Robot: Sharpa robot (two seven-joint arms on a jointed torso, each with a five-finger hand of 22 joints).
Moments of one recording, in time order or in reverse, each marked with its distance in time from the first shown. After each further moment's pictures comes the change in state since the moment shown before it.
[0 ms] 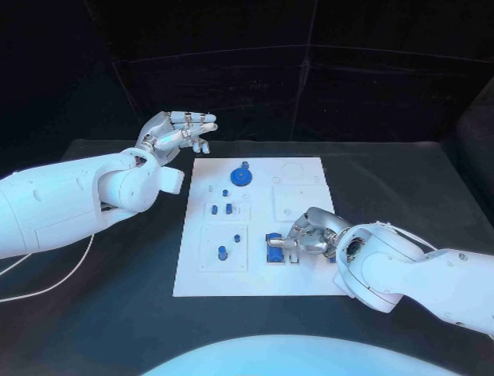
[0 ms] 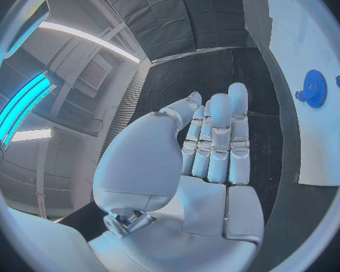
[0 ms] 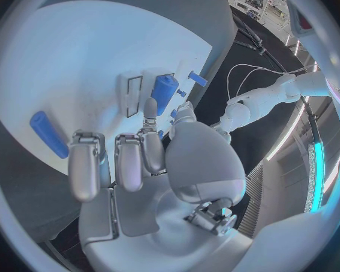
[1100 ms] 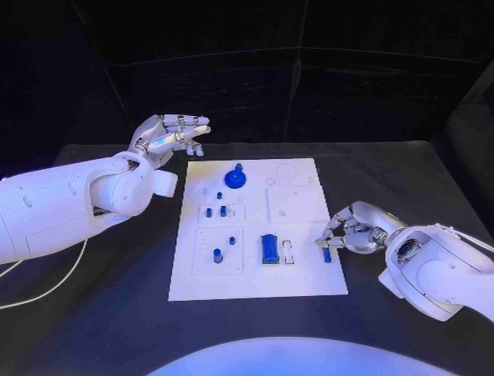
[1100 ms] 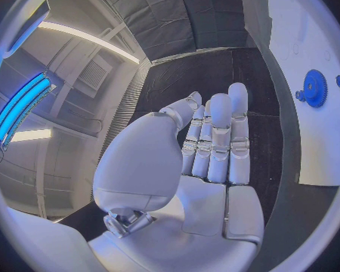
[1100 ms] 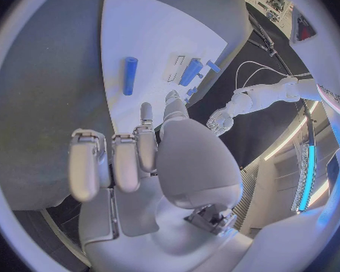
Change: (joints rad) left arm 0.000 -0.007 0.000 0.002 0.000 0.000 -0.001; left_hand 0.000 0.000 0.000 0.000 0.000 0.000 0.000 0.000 0.000 -0.004 0.004 0.004 0.000 0.000 0.000 0.000 0.000 0.000 0.000 0.000 0.000 0.000; right arm 0.005 -0.264 0.000 0.096 -0.078 -0.042 0.091; right_hand 0.219 0.011 0.009 -0.118 0.179 -0.076 0.045 -0.135 -0.056 -0.016 0.035 -0.045 0.169 -0.002 0.025 0.000 0.000 0.000 0.000 0.018 0.000 0.001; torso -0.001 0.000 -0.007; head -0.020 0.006
